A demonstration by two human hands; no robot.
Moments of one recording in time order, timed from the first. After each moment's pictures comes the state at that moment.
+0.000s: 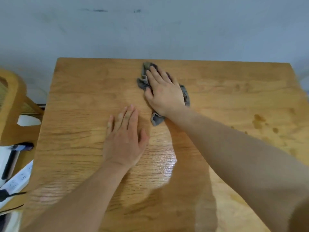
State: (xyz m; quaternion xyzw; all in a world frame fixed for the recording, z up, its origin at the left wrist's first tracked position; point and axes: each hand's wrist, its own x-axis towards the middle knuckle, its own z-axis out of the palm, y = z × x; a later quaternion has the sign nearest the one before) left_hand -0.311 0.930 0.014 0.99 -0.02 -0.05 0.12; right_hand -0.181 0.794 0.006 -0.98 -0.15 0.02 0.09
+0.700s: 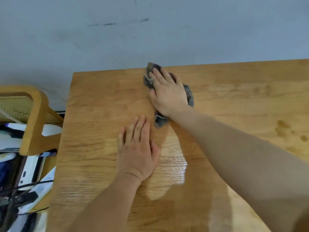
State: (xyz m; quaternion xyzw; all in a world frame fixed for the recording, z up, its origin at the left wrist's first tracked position) left_hand -0.308 0.926 0.010 0.99 -0.02 -0.04 0.09; right_hand -0.151 0.813 0.006 -0.98 -0.15 0.05 0.11
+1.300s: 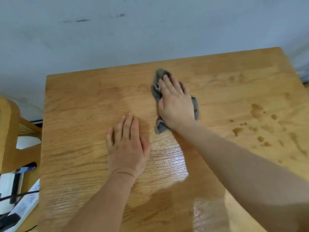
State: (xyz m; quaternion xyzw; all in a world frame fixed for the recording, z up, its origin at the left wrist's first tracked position) left_hand -0.310 0.929 0.008 0.99 -0.03 -0.05 0.10; right_hand -0.213 0.772 0.003 -0.99 -0.02 -0.01 0.13
